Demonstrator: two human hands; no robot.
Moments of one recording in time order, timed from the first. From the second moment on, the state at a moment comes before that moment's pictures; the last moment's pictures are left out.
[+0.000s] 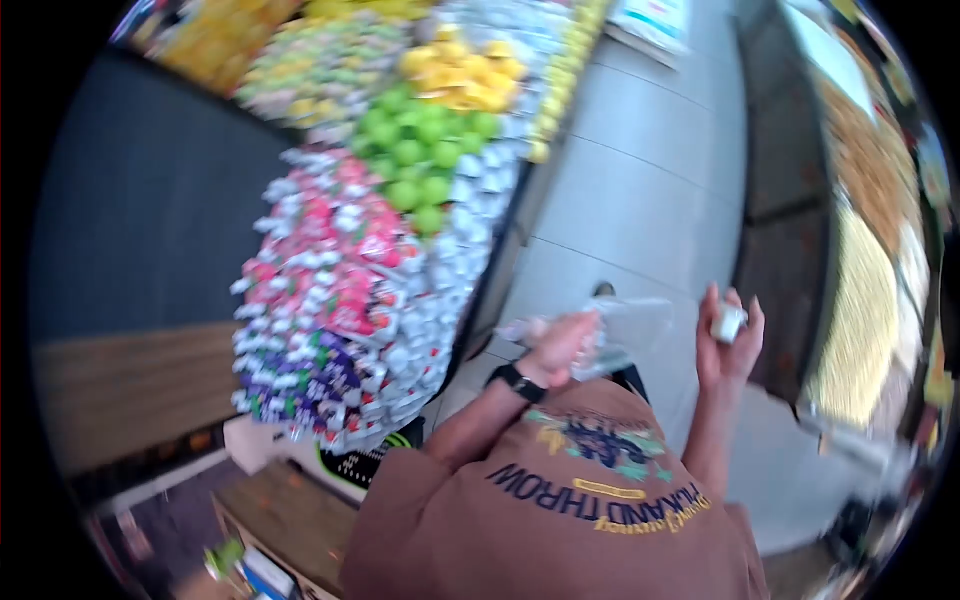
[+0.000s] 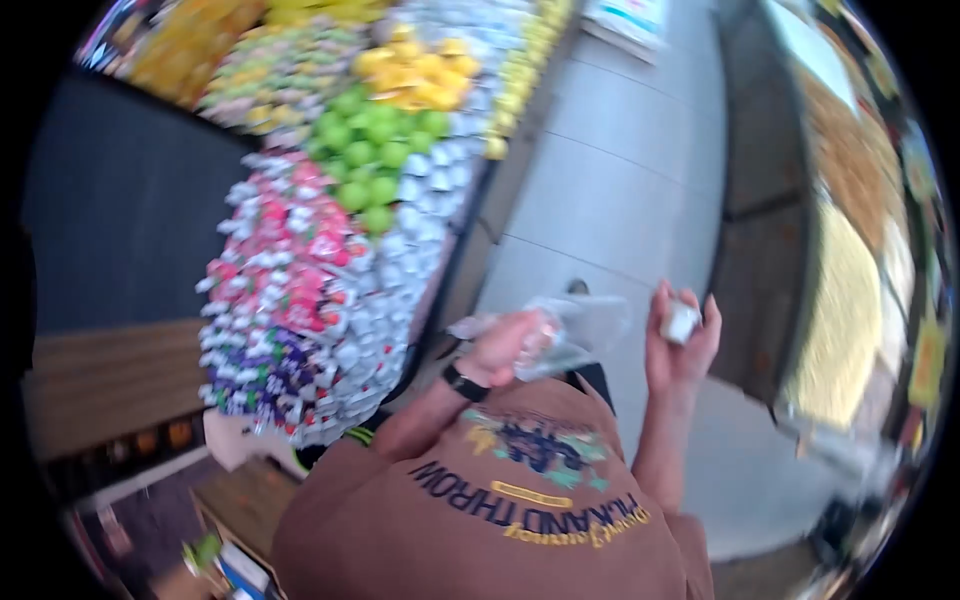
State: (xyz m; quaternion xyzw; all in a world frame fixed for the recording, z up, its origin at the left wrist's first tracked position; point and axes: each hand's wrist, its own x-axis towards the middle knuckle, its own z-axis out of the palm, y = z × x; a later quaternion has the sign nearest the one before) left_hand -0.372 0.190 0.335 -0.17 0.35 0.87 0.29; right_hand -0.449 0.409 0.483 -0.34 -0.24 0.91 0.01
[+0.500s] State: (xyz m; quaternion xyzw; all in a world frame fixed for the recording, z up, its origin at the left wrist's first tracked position) left_hand -0.531 0.260 0.415 -0.20 0.28 0.93 0.15; right_hand -0.577 0.503 0.429 -0.23 -0.32 0.87 -0.30
